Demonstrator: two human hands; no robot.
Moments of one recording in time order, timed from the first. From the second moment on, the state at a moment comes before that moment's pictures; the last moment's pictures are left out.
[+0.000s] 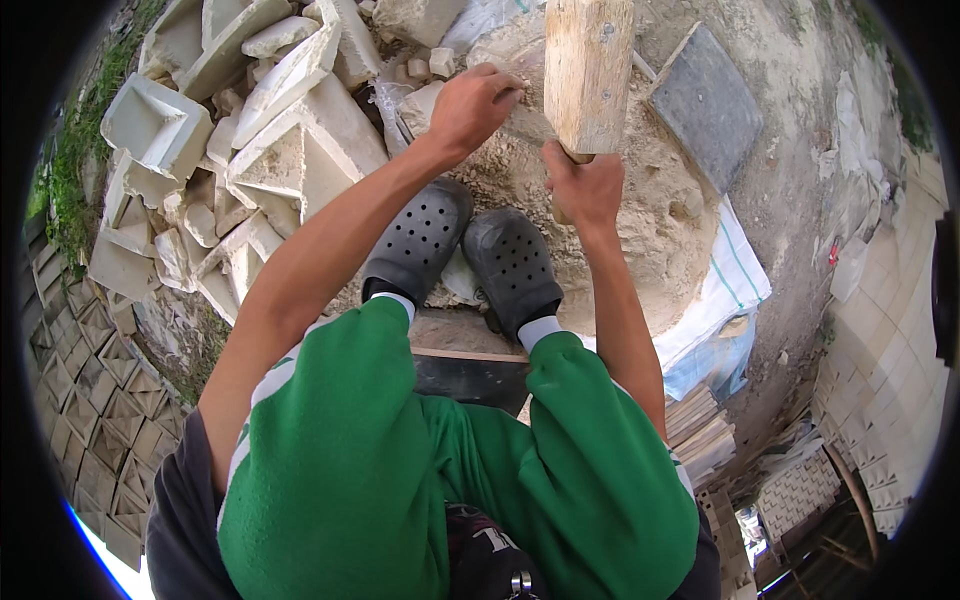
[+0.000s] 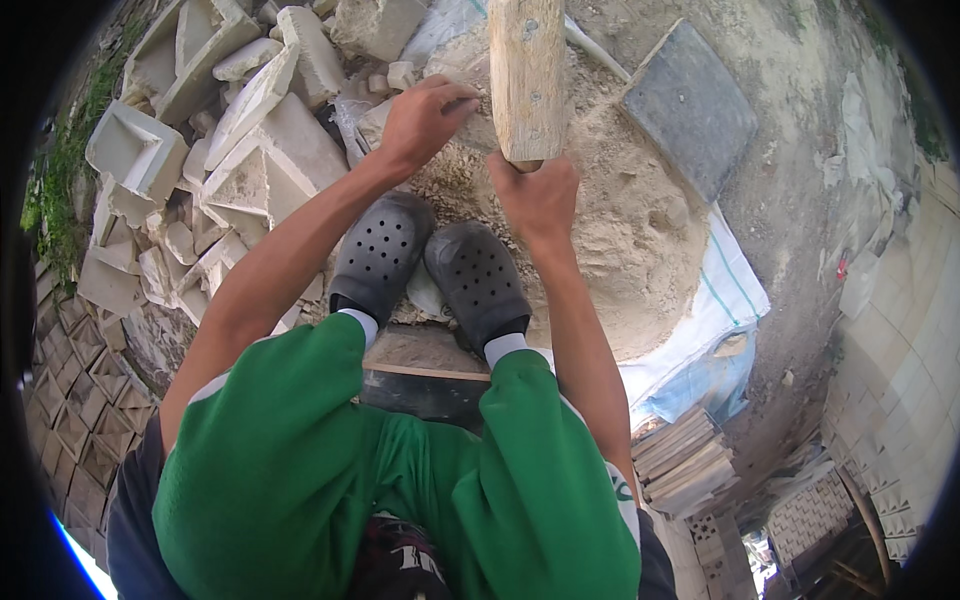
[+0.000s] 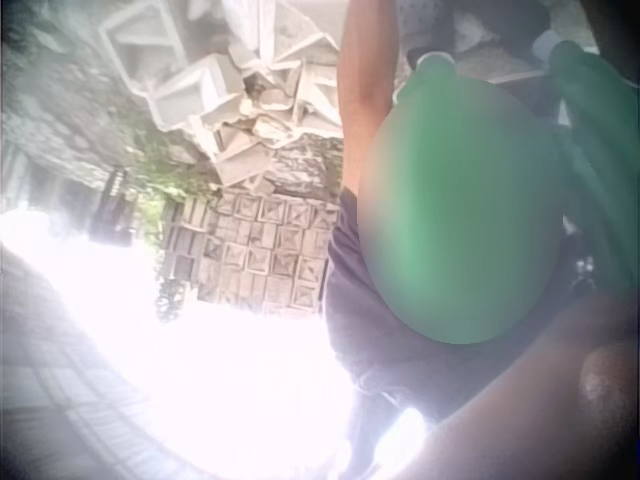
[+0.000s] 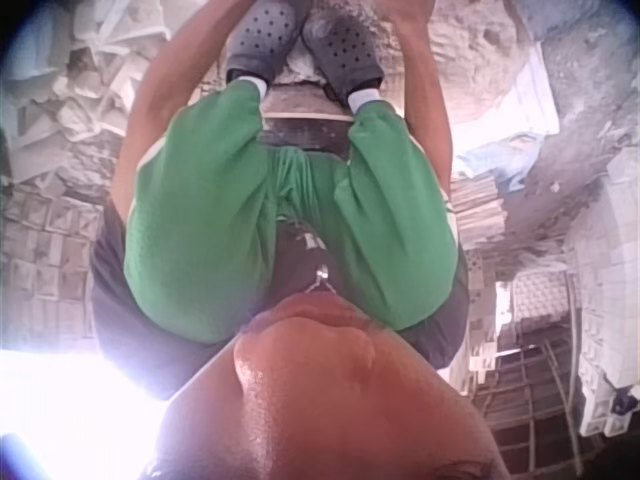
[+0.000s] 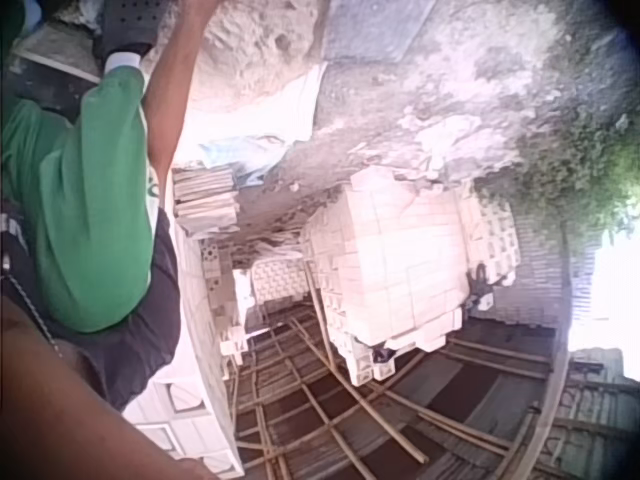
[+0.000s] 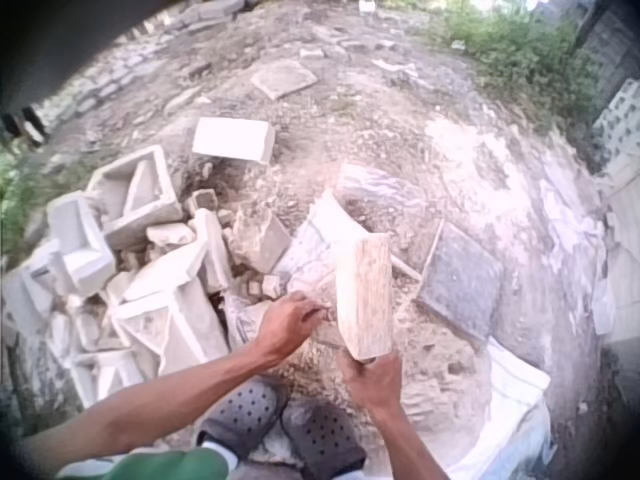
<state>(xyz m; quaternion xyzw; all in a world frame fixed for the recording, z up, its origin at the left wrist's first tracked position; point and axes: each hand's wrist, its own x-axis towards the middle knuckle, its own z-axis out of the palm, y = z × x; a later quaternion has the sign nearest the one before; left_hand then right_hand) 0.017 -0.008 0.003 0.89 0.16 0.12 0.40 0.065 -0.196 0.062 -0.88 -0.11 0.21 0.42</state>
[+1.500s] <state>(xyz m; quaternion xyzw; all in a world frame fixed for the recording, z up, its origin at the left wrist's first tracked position) 0.023 0.000 0.015 0.90 0.14 0.04 0.41 0.062 -0.195 0.039 -0.90 -0.07 0.27 0.34</state>
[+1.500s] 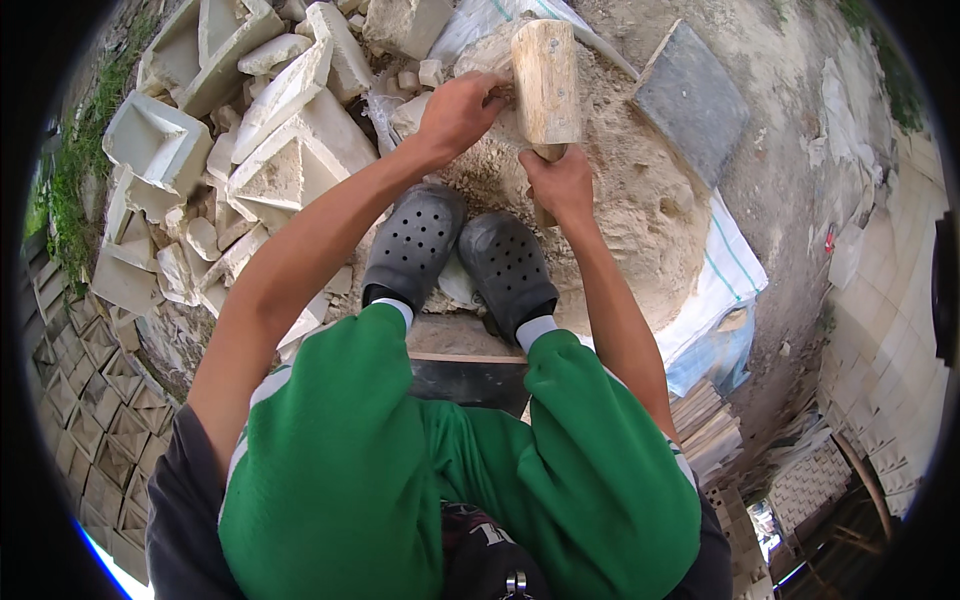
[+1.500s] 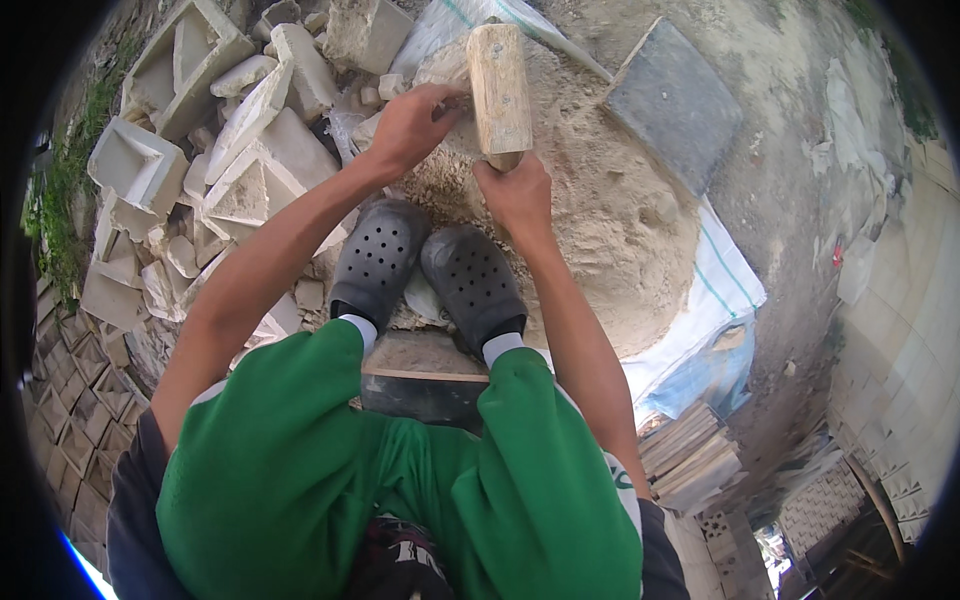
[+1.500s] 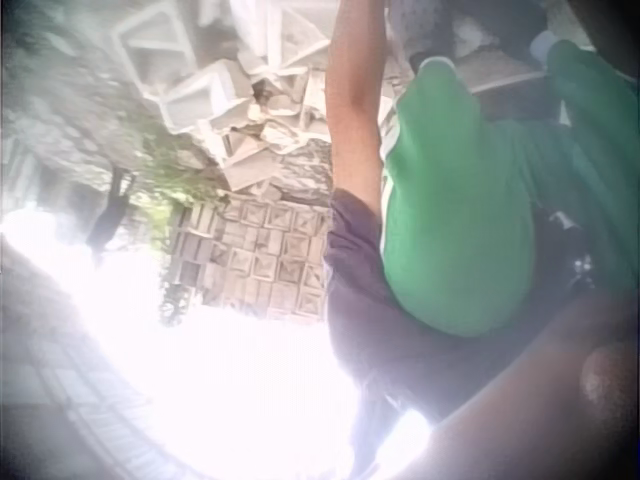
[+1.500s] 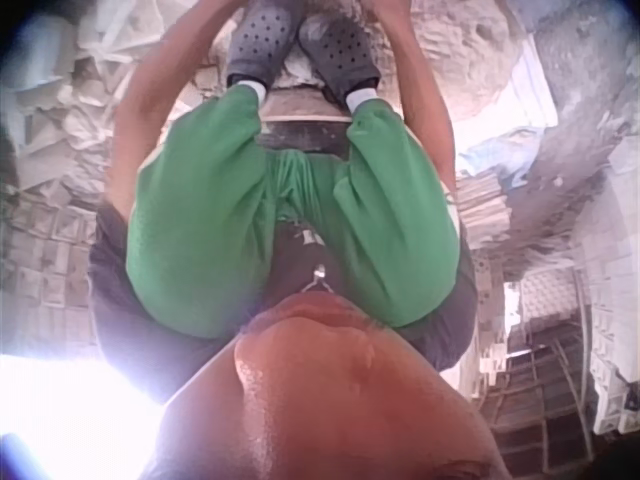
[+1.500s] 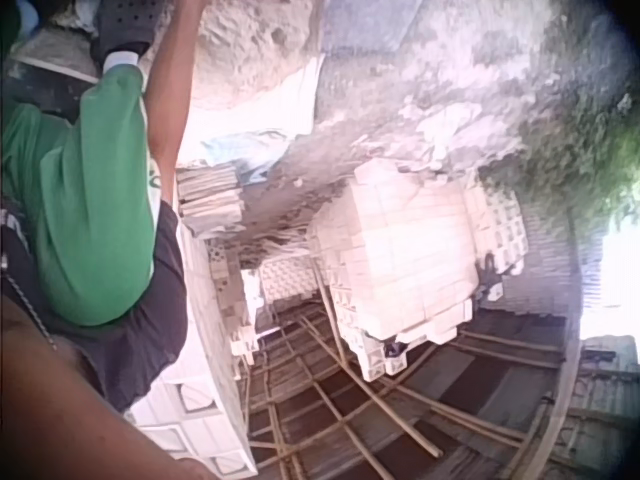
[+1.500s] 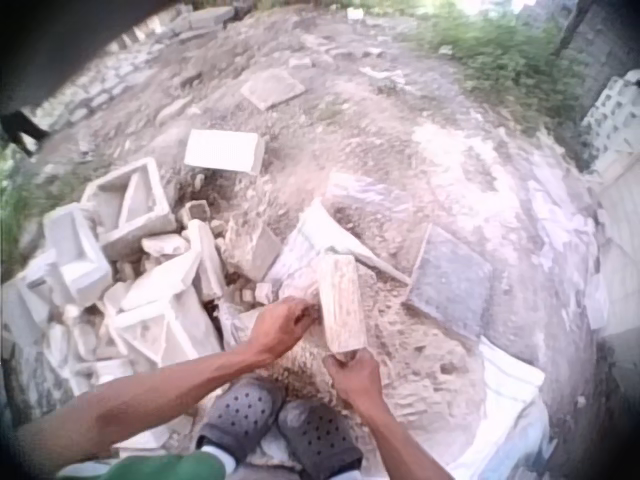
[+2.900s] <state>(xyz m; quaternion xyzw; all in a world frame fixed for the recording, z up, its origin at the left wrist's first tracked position) 0.019 0.006 0.003 0.91 0.05 0.11 0.40 0.065 -0.219 0.054 -0.83 -0.01 0.38 0.40</state>
